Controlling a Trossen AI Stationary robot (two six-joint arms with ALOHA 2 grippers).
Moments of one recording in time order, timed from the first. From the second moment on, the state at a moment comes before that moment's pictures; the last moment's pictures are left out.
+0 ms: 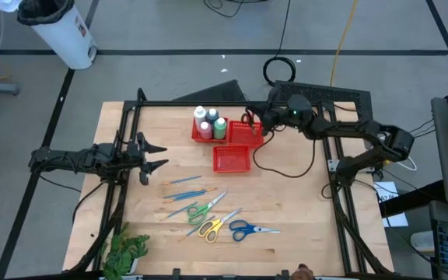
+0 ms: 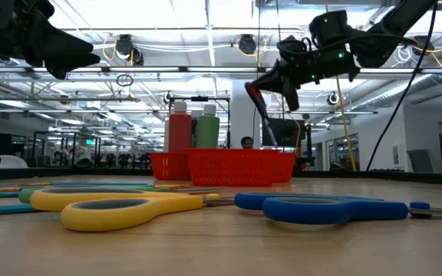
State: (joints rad) left arm -0.09 0.15 0.20 -0.10 -0.27 0.00; right arm -0.59 1.40 0.69 0.63 -0.18 -1.05
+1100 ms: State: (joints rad) left arm -0.09 0.15 0.20 -0.10 -0.27 0.00; right arm -0.60 1.53 0.69 0.60 -0.26 -0.98
